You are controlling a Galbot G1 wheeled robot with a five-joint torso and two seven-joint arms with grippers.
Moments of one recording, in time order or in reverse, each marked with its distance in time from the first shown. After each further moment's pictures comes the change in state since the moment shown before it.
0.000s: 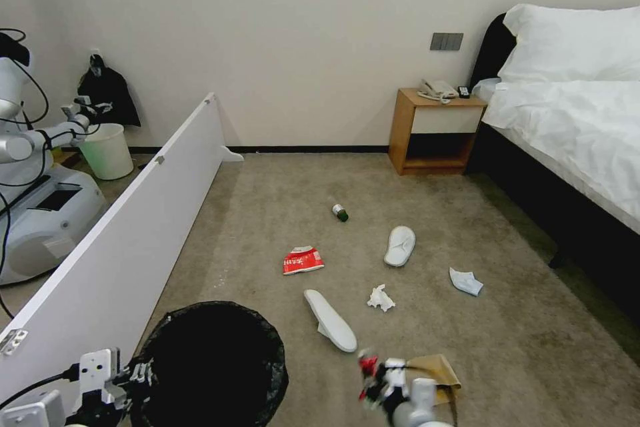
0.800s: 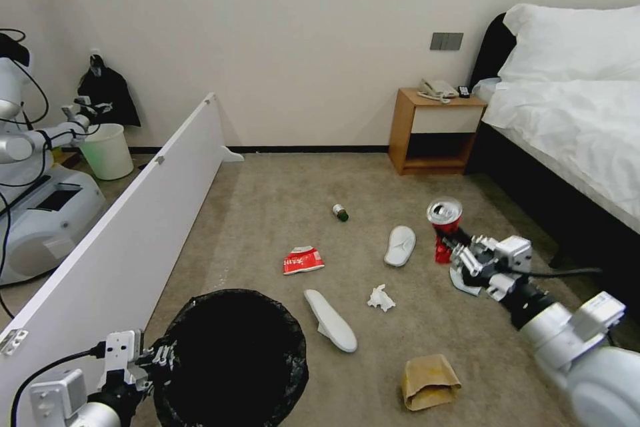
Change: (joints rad) left arm -0.063 0.078 0.028 0.000 -0.042 0.007 0.014; right arm -0.064 -0.643 0.389 0.315 0.168 0.471 -0.265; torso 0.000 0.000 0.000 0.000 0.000
